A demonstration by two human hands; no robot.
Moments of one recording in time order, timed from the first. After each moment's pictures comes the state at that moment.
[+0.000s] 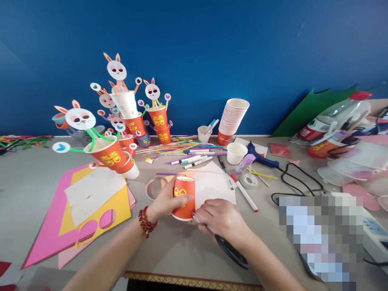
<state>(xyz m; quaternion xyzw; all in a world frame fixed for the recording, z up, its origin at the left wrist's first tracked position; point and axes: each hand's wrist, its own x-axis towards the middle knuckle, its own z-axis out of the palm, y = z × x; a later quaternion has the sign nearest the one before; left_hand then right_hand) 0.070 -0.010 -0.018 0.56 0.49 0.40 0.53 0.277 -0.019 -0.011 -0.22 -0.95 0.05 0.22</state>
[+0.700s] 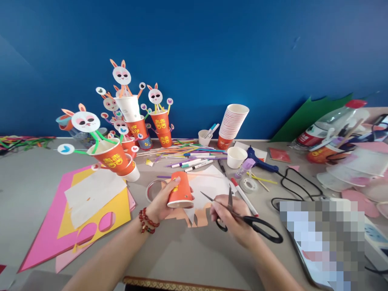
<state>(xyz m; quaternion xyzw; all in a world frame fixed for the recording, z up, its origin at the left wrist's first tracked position) 0.073 -0.001 -0.020 0.23 0.41 0.44 0.76 0.290 -0.017 0.001 -0.40 -0.74 0.40 0.37</state>
